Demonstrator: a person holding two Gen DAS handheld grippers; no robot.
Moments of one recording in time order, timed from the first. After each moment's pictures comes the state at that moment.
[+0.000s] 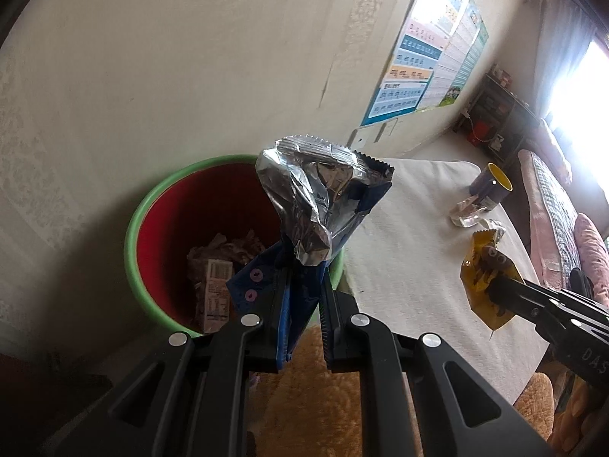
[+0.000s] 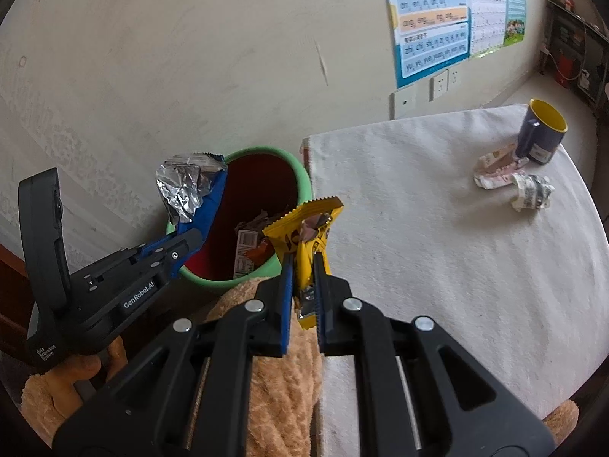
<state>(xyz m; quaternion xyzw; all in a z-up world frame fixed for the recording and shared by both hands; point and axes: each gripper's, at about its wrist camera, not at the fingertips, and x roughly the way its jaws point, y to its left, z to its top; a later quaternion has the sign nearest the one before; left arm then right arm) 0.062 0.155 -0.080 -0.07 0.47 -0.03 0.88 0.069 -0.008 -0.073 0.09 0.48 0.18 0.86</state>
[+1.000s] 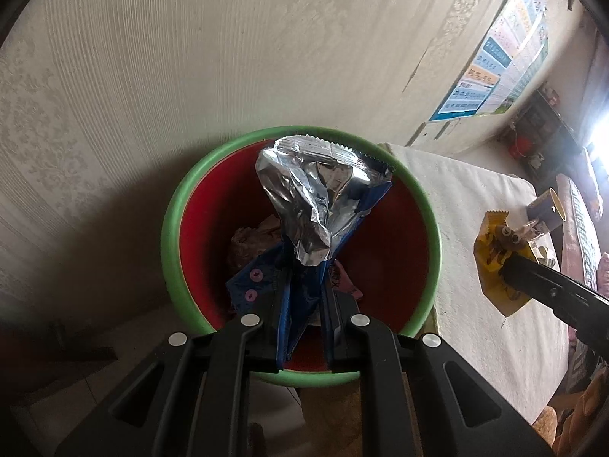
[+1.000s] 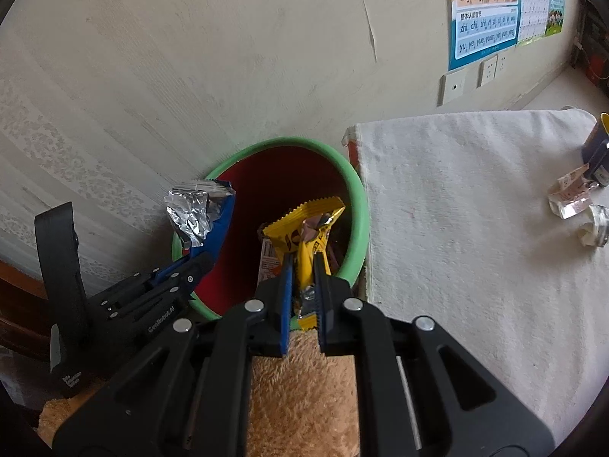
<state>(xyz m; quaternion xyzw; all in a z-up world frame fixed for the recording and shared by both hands) 0.110 0.212 -0.133 -0.12 0.51 0.05 0.85 0.137 0.050 -0.110 0.09 0.52 0.22 0.82</state>
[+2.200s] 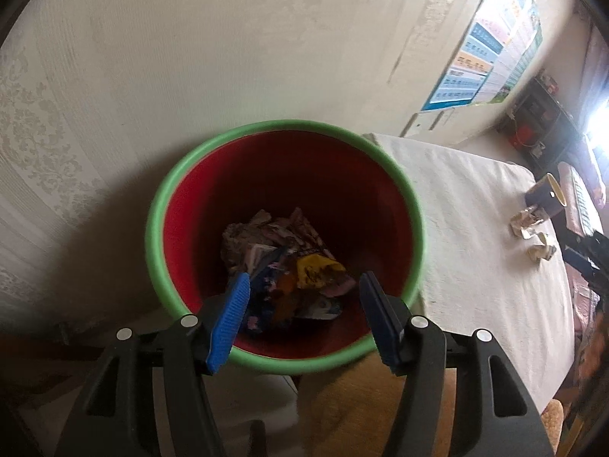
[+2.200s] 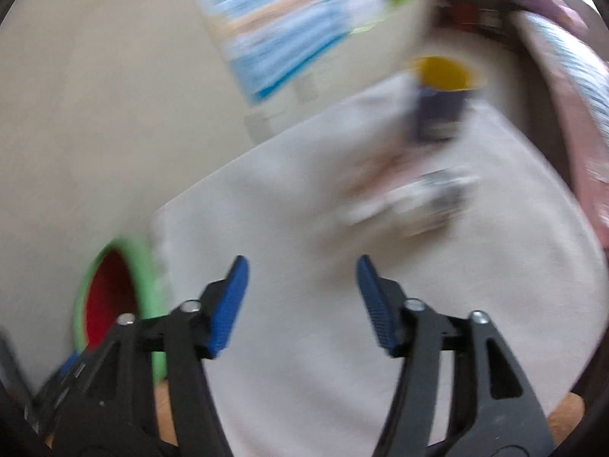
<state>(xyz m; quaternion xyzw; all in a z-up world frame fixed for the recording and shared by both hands) 0.106 0.175 -0.130 -0.09 0.51 0.04 0.85 0.159 -0.156 -0.133 0.18 0.48 -0.04 0.86</state>
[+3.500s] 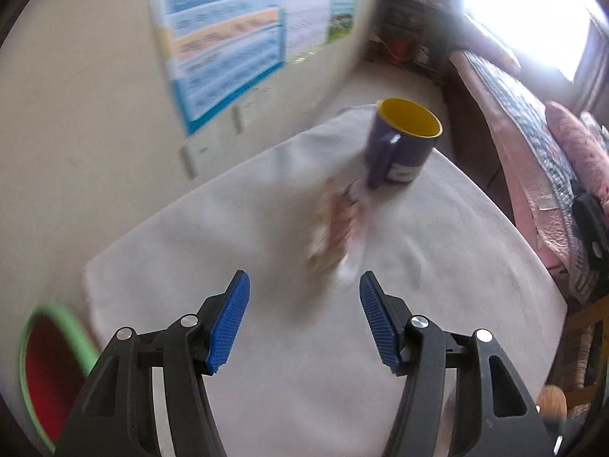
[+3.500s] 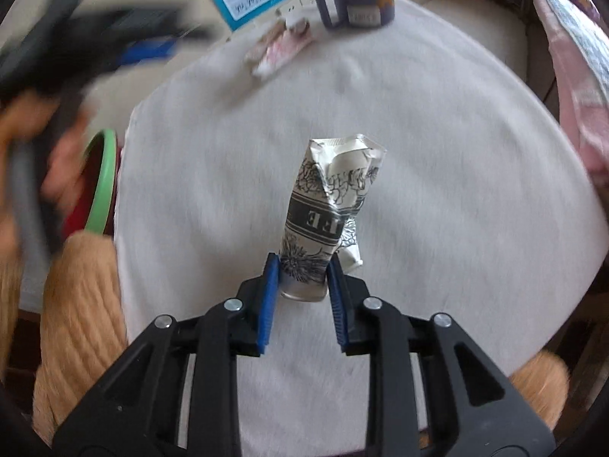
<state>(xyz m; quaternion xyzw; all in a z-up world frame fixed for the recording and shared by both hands) 0.215 -0.139 -0.133 0.10 0.49 -0.18 0.84 0.022 -0.216 -0.195 0.16 0.56 0.05 0.81</state>
